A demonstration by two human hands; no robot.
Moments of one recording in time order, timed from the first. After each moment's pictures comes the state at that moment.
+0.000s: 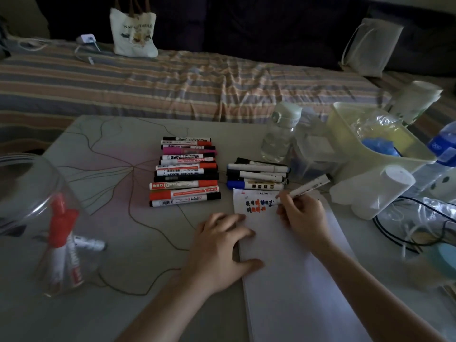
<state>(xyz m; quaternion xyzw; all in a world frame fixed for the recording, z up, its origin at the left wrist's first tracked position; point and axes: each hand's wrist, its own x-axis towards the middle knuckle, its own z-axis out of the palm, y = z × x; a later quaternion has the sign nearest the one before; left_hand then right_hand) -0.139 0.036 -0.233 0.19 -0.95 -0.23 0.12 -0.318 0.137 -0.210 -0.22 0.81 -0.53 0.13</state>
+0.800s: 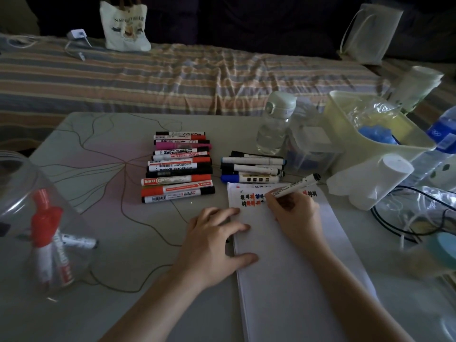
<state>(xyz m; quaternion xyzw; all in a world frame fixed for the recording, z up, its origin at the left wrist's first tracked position) -0.138 0.037 -0.228 0.20 -0.95 -0.24 0.10 -0.317 0.142 -0.228 -0.28 0.84 -0.46 0.03</state>
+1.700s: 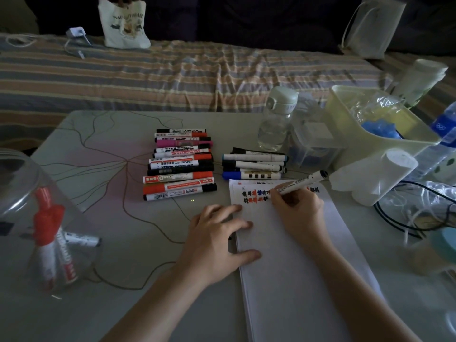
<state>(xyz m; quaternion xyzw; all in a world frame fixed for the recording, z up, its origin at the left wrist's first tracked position) -0.138 0.038 -0.226 0.21 -0.94 -0.25 0.10 -0.317 0.142 -0.229 -0.28 0.84 -0.47 0.01</state>
